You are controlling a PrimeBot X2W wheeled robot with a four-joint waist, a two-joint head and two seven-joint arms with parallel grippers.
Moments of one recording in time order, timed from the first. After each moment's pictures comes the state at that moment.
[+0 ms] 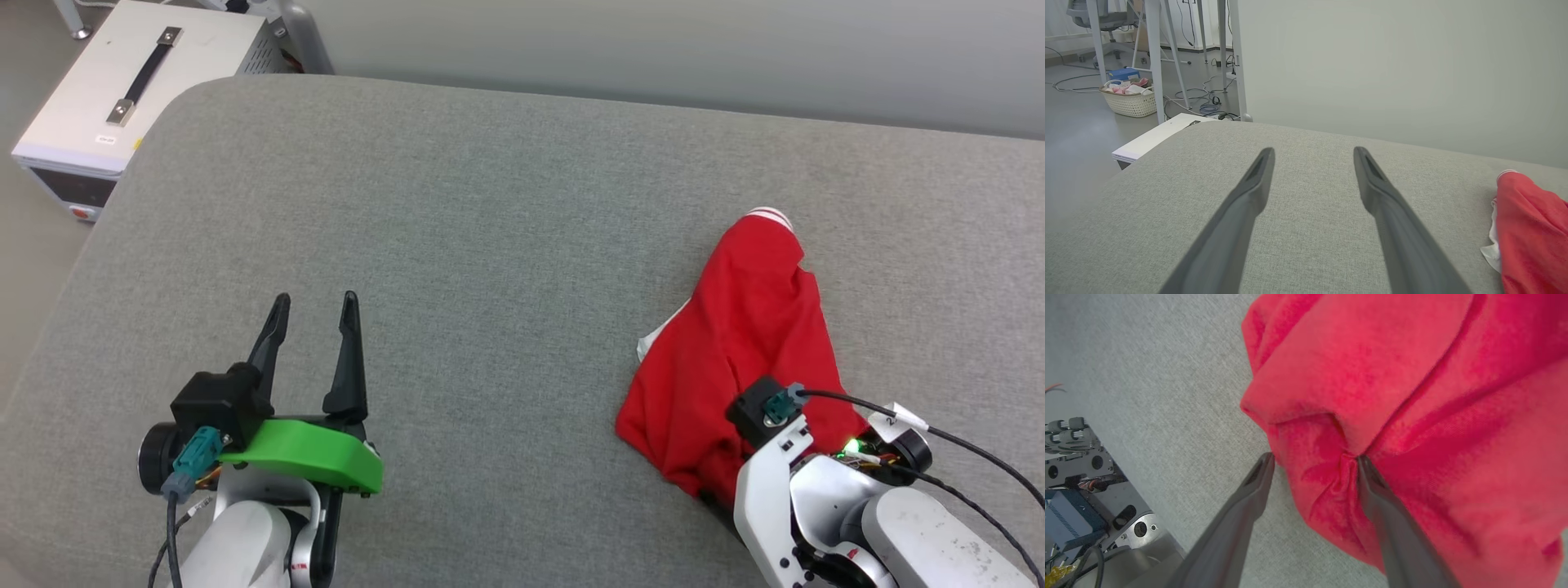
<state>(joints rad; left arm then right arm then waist) -0.17 0.35 -0.38 0.02 -0.54 0.24 -0.25 -0.26 -0.45 0.61 0.06 0.47 0.13 0.70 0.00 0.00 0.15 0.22</state>
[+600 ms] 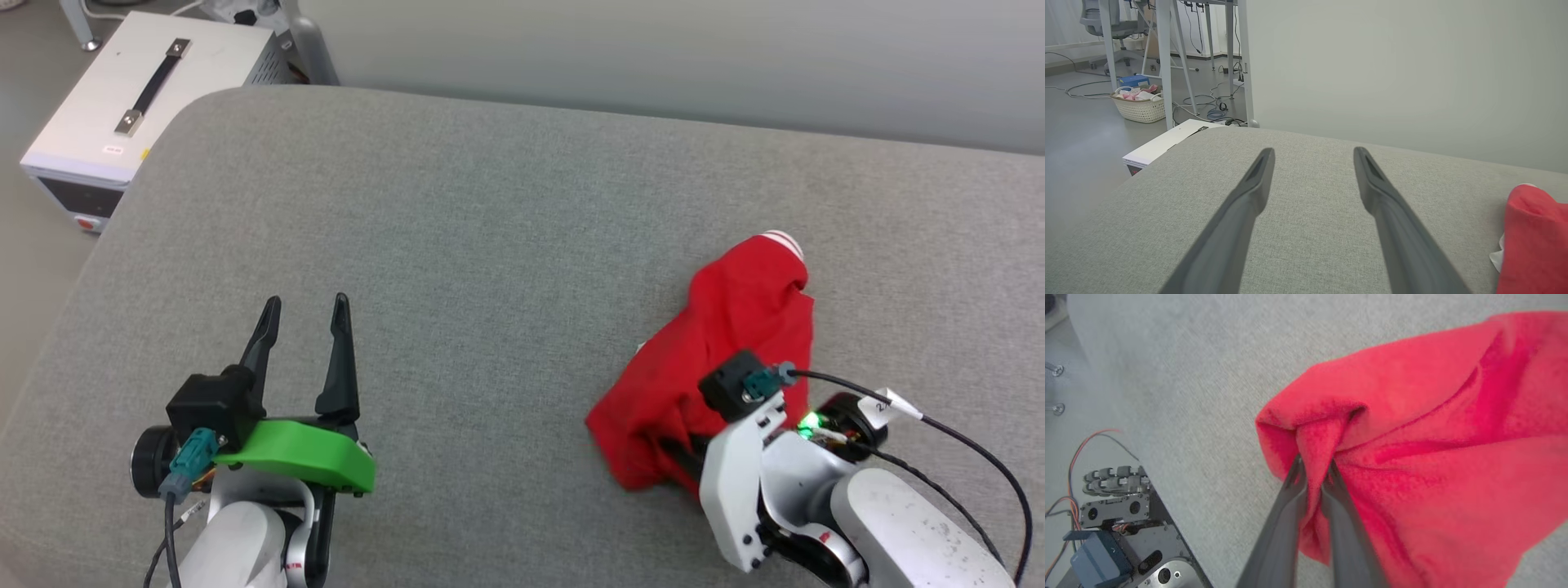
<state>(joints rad) -0.17 0.32 -0.33 0.06 -0.49 0.21 -0.26 -0.32 -0.40 0.65 0.08 0.53 0.12 0.58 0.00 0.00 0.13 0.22</state>
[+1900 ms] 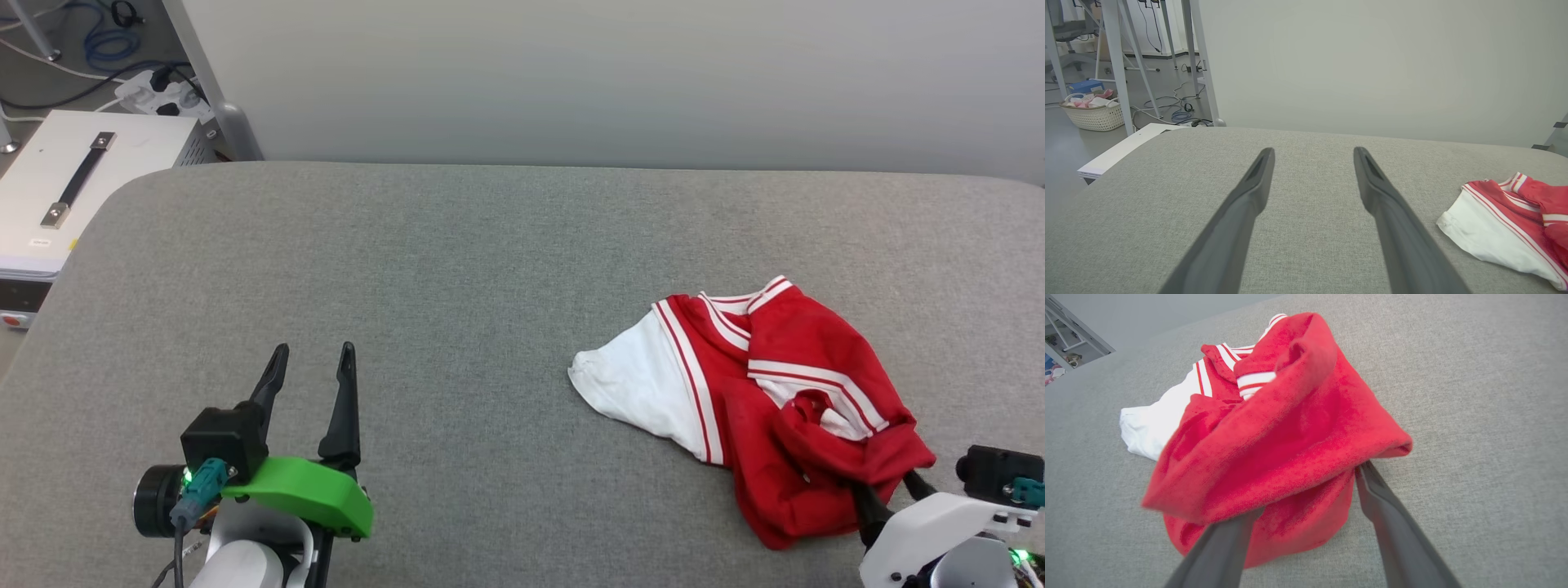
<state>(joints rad) -0.09 0.36 -0.36 0.04 -0.49 0.22 -0.21 0.04 -0.07 -0.16 0.13 0.30 0.13 0.25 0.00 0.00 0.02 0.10</state>
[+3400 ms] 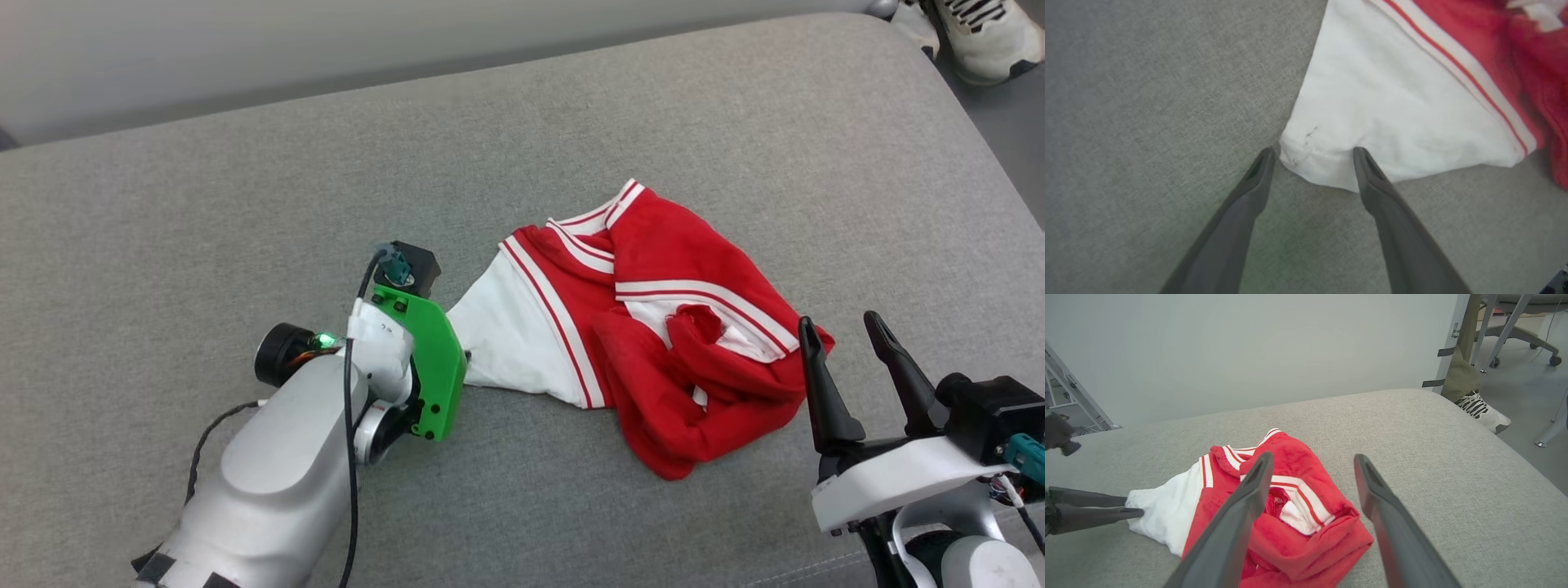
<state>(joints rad) -0.62 0.27 -0.65 0.51 -0.60 0.00 0.56 0.01 -0.05 0.02 -0.23 0.19 0.13 0.06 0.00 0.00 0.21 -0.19</state>
